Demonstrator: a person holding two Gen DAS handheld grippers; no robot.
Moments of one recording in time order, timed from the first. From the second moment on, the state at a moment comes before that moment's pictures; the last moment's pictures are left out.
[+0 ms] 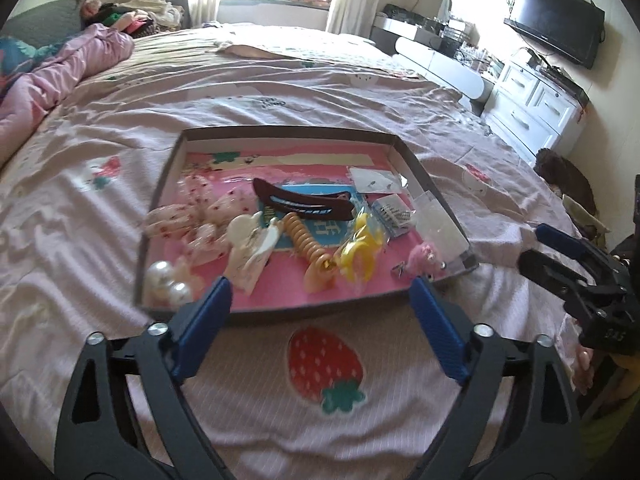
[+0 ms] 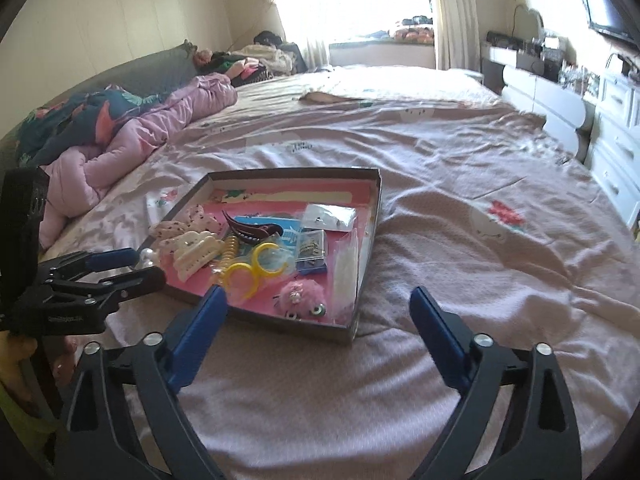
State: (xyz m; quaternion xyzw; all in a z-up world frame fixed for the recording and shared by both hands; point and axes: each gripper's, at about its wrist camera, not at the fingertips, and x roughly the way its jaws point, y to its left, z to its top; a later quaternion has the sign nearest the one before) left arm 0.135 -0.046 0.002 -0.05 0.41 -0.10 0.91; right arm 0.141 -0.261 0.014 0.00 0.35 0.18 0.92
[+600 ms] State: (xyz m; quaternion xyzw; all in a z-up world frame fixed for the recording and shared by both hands) left arm 0.073 -0.024 0.009 -0.07 0.40 -0.08 0.91; right arm 0.091 -0.246 0.016 -0.01 0.35 0.19 0.92
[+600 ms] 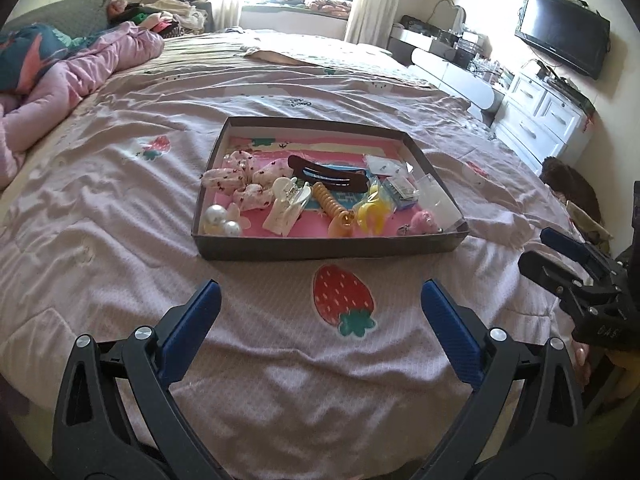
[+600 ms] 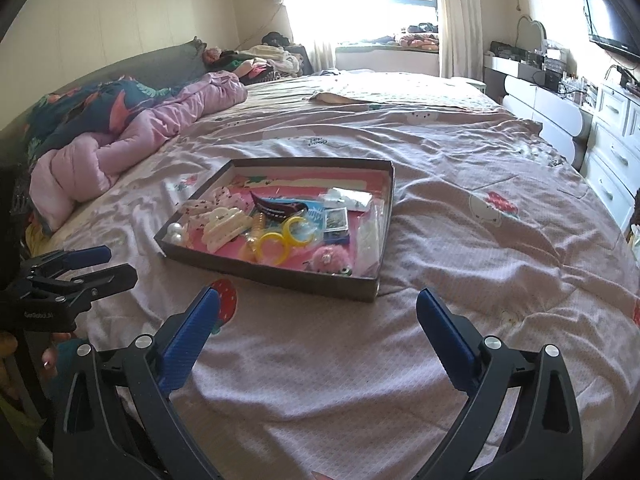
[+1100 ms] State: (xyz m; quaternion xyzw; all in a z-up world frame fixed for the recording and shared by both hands) left arm 0.064 -0.027 0.012 -0.06 0.39 -0.07 0.92; right arm 0.082 -0.238 0.018 -0.02 0.34 0.20 0.92
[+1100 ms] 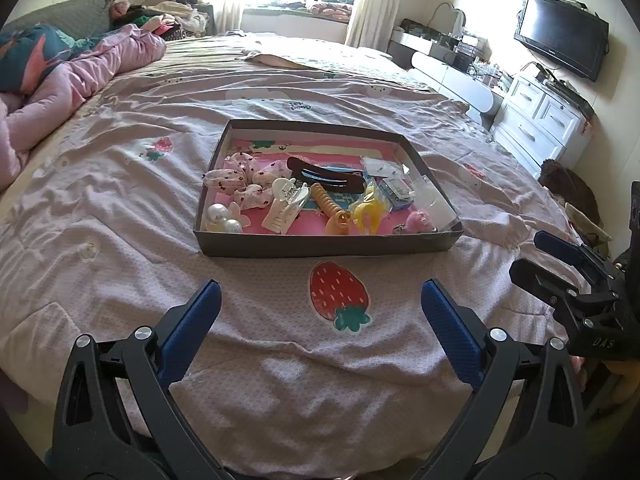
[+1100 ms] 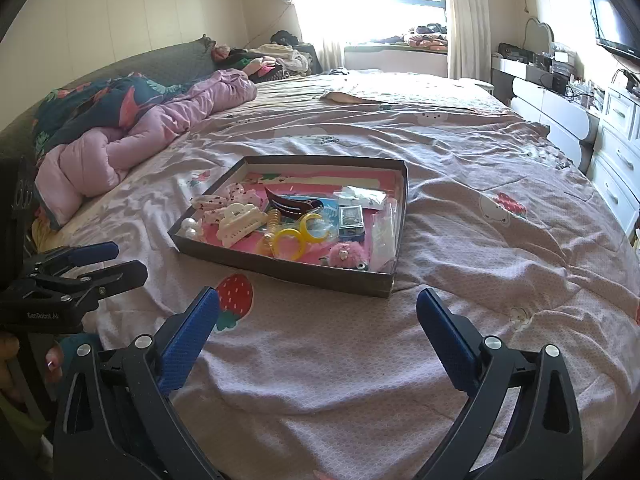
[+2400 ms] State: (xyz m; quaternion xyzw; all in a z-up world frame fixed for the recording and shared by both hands) left arm 0.061 -0.025 0.018 -0.06 0.39 -0.06 0.92; right arm 0.080 -0.238 0.020 -0.01 0.34 0.20 0.92
